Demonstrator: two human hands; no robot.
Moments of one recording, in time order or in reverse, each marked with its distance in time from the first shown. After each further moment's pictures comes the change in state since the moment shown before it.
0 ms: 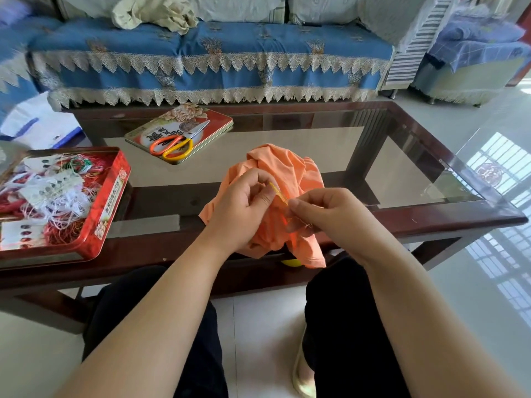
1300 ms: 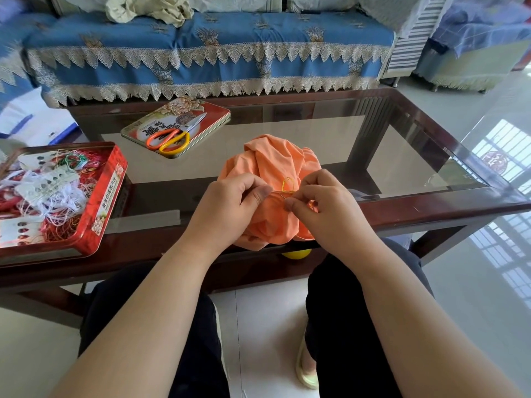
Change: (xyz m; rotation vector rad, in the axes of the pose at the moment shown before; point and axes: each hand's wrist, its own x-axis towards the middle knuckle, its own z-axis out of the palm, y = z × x) left_hand -0.004 -0.009 -0.008 0.315 0.025 0.098; right_hand 0.012 0.032 0.014 -0.476 0.279 -0.325
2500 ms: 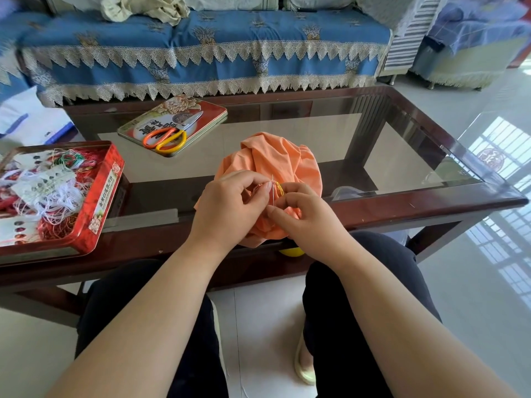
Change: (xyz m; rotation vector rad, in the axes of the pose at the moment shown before) left_hand -0.004 0.000 0.012 0.036 0.178 0.128; right_hand -0.011 -0.010 0.014 0.342 -0.201 0.192
